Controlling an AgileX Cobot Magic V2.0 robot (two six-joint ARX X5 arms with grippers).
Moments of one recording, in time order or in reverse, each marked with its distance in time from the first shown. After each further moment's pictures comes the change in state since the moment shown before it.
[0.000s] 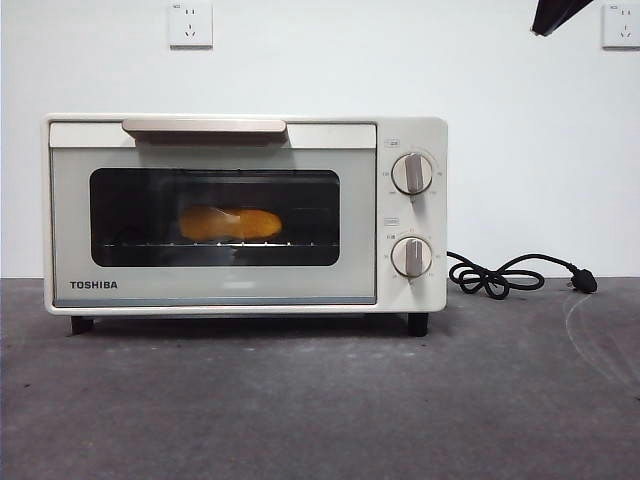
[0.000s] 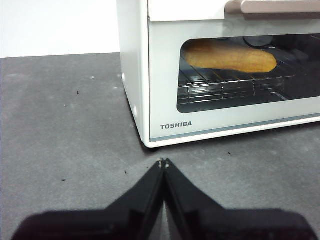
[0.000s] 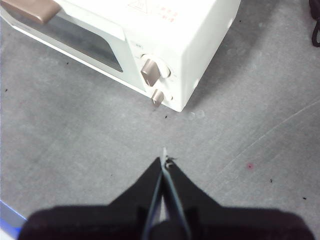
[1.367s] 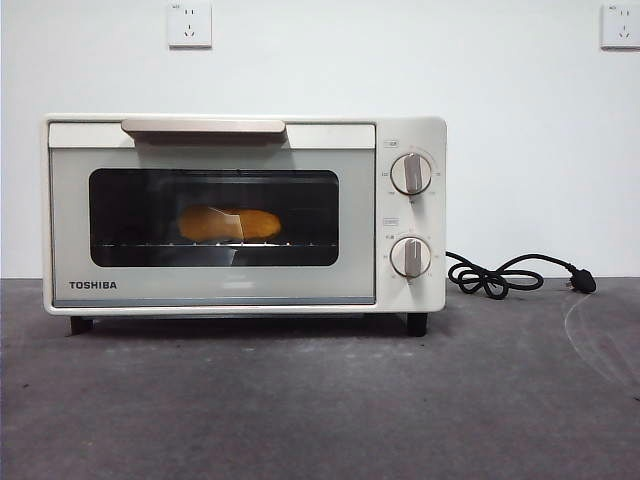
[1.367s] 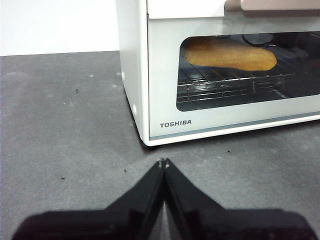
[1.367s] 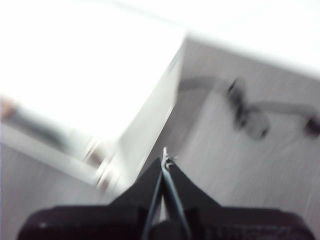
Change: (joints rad) left arm 0.000 0.007 0.000 0.000 0.000 0.000; right arm -0.142 -0.128 -0.116 0.372 0.022 -0.050
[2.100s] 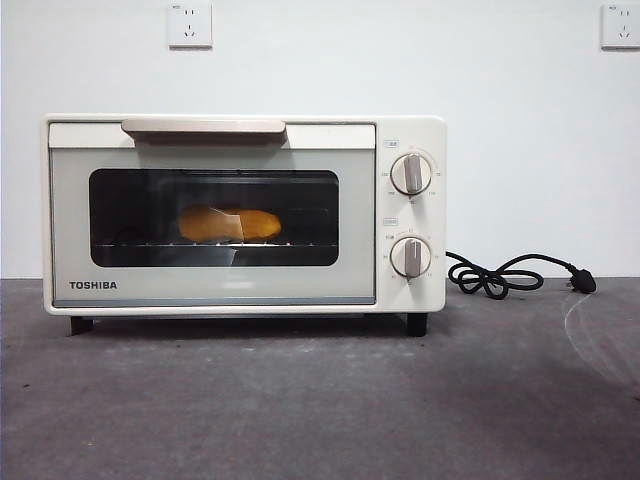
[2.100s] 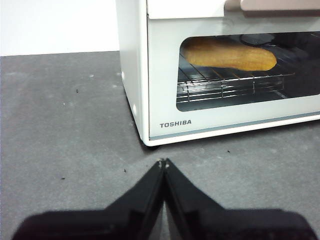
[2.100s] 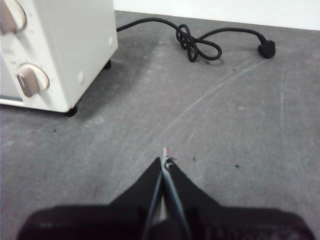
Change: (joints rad) left arm 0.000 0.000 0.000 0.000 0.000 0.000; right arm -0.237 -0.772 -1.088 0.502 -0.041 0.044
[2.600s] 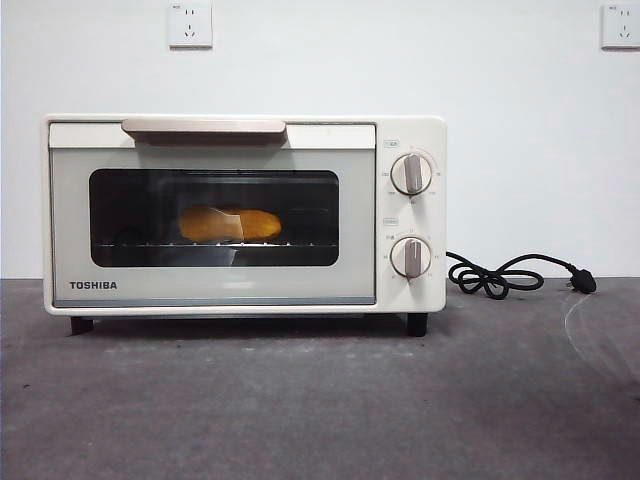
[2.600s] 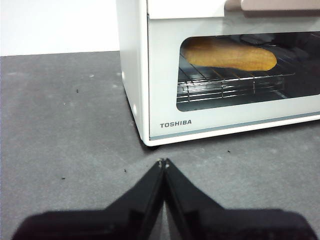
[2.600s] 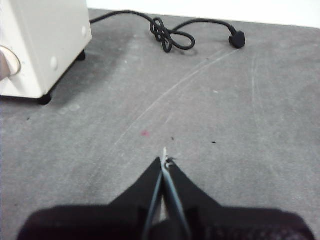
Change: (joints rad) left arm 0.000 0.000 0.000 0.000 0.000 0.000; right arm 0.000 -0.274 -0.079 -0.174 0.104 0.013
